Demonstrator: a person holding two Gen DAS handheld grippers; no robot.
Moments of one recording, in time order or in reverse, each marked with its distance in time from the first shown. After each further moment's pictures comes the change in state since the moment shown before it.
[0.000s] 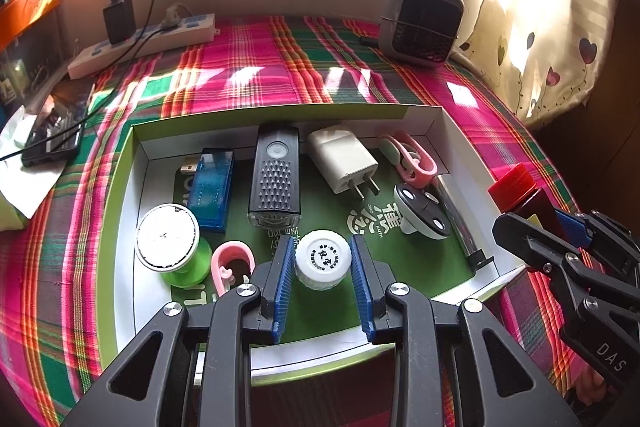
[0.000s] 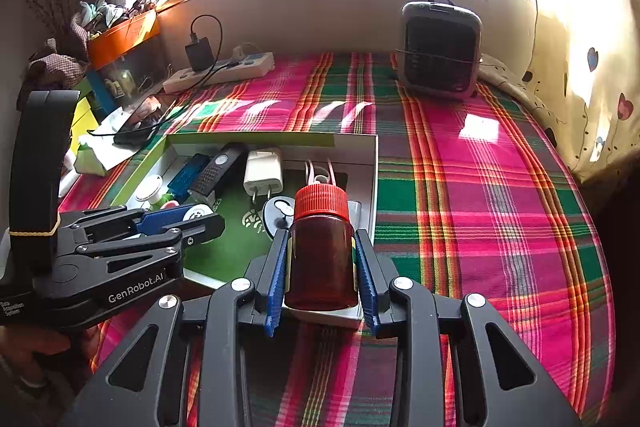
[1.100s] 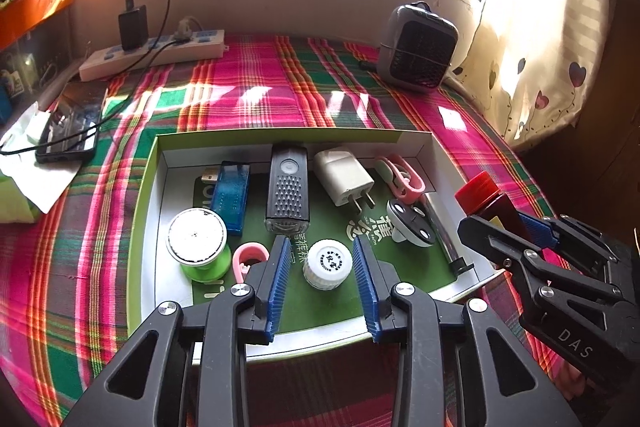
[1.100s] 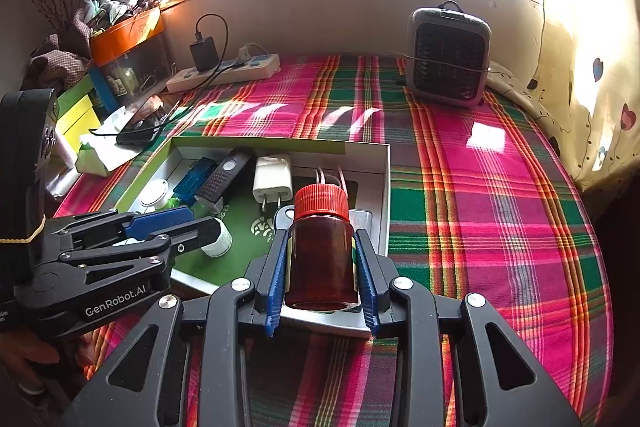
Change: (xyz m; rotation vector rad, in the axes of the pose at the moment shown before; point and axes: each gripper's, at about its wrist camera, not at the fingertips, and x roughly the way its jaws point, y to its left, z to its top) left arm -0.028 0.013 -0.002 -0.043 -0.068 -0.037; right arm 0.003 0.011 0.009 -0.020 -0.003 0.007
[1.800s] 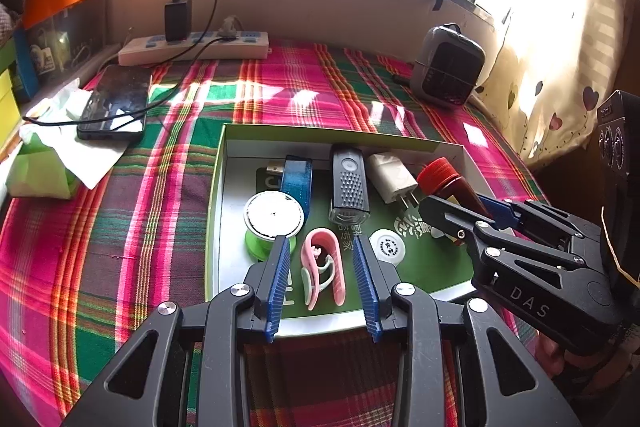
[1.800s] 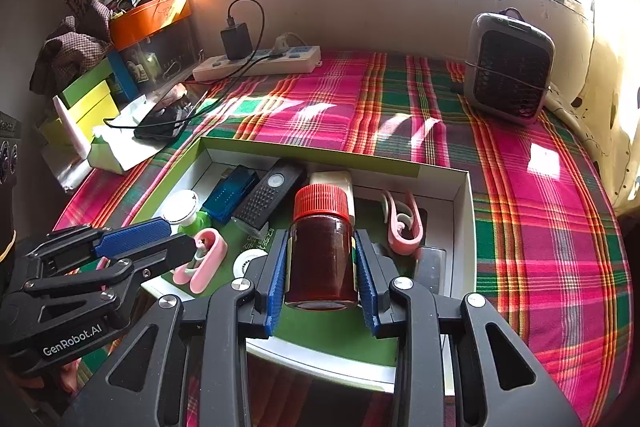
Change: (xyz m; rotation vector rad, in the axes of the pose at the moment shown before) left arm -0.018 0.033 -0.010 -0.067 -0.025 0.038; right arm 0.040 0.037 0.020 -0.057 0.035 0.067
